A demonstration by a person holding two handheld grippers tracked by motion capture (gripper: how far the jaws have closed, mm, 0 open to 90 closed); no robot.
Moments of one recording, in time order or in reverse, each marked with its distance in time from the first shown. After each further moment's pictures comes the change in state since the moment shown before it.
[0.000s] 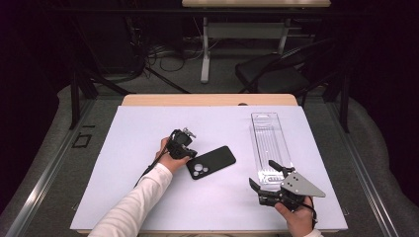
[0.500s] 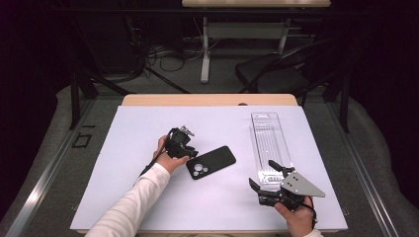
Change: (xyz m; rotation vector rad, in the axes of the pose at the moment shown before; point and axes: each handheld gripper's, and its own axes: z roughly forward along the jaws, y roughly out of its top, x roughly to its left) left arm -0.003 0.001 -0.015 -0.052 -0.006 0.008; right arm 0.000 0.000 0.000 0.003 0.001 -0.002
